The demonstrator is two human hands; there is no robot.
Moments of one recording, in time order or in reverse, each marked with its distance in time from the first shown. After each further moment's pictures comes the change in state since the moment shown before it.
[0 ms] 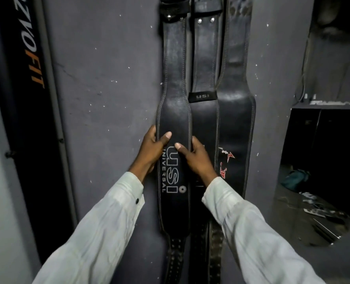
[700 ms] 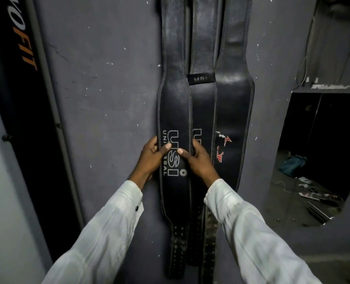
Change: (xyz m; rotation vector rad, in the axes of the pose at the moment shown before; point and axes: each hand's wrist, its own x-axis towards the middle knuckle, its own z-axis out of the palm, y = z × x) left_hand -0.046 -0.051 -0.010 0.016 -0.060 -0.133; right_hand -0.035 0.039 -0.007 0.019 -0.062 0.059
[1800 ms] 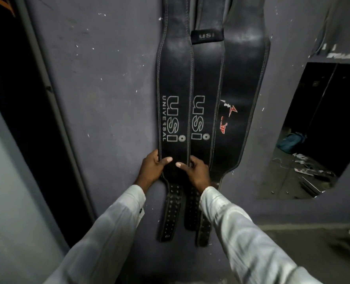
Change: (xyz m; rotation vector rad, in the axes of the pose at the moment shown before) left_hand -0.064 -0.097 -0.013 0.418 0.035 -0.163; right_hand -0.067 0.108 0.016 -0.330 0.038 0.296
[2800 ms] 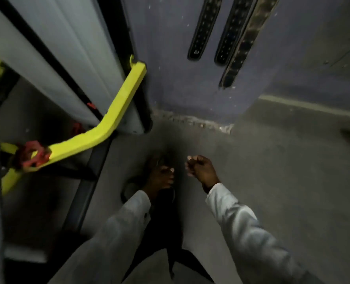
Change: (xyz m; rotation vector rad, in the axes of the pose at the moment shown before) left_hand -0.580 -0.143 0.060 -0.494 -0.210 -1.317; right_hand -0.503 0.165 0.023 0.308 -0.437 0.878
